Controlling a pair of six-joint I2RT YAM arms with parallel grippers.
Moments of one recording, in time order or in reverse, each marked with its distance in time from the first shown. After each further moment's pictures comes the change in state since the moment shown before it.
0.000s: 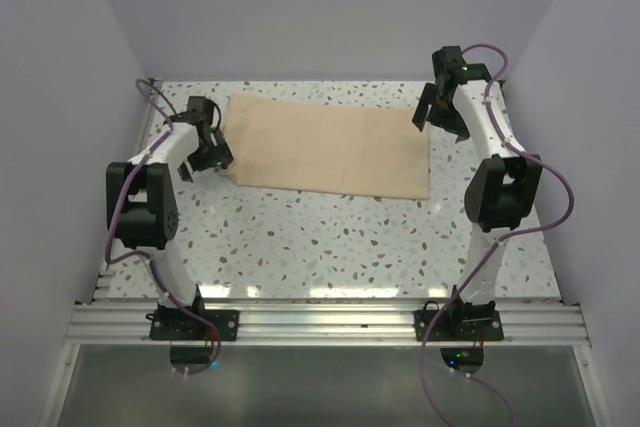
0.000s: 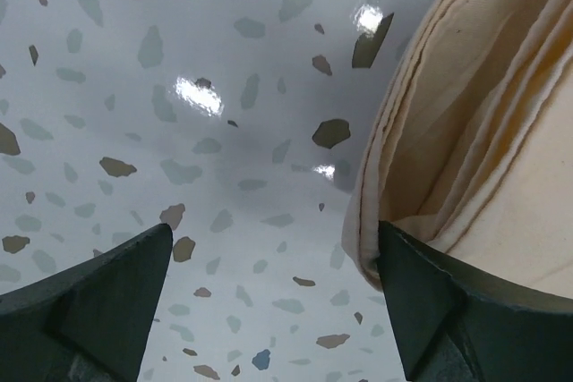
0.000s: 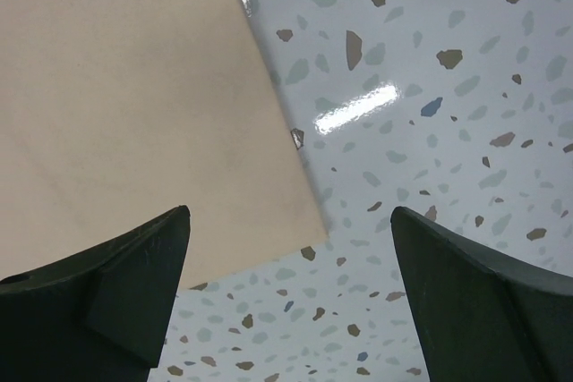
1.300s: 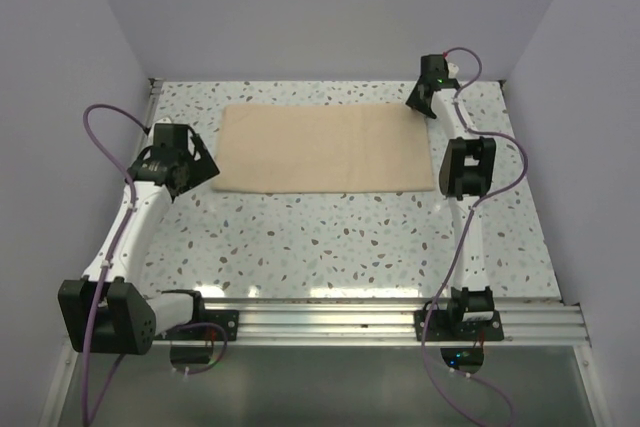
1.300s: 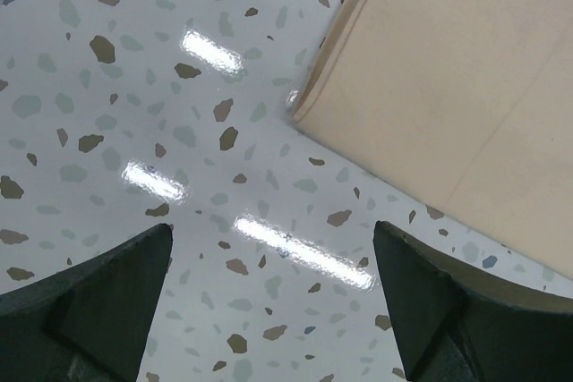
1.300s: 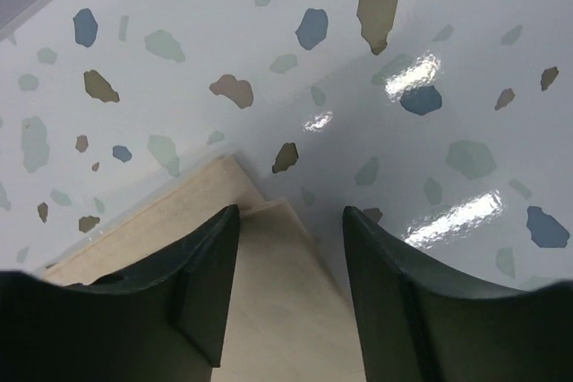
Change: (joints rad) left arm -0.007 -0.658 -0.366 0.016 0.035 -0.013; right arm -0.046 0.639 0.486 0.470 -0.054 0.040
